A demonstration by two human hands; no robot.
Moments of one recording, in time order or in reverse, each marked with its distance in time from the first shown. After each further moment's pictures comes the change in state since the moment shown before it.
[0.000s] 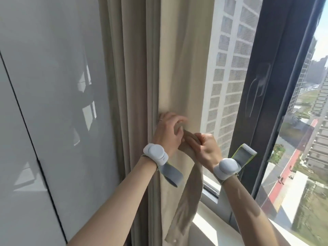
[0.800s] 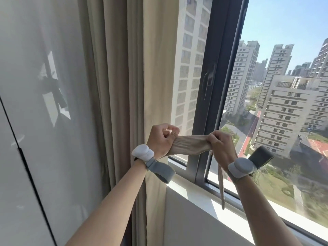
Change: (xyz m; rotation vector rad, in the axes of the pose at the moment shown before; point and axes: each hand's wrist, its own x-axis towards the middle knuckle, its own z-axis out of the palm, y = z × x) left_hand -0.105 0.103 -0.052 -0.506 -0.255 -0.320; right_hand -0.178 -0.055 -0.098 -0.158 0.323 0.141
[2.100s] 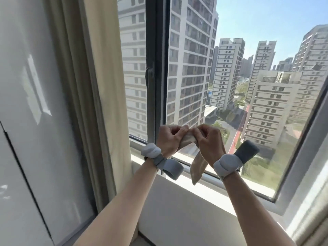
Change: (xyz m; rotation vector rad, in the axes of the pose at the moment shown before) left_hand -0.196 0.220 0.217 -0.272 -0.071 -0.049; right_hand -0.183 0.002 -0.273 0.008 0.063 -0.114
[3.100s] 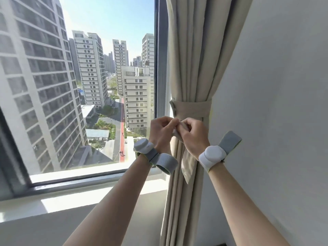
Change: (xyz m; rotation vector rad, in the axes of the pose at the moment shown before) left_hand -0.086 0.110 0.260 -0.463 -0.615 0.023; right_hand -0.118 -0.007 -0.244 -0.400 0.603 0.294
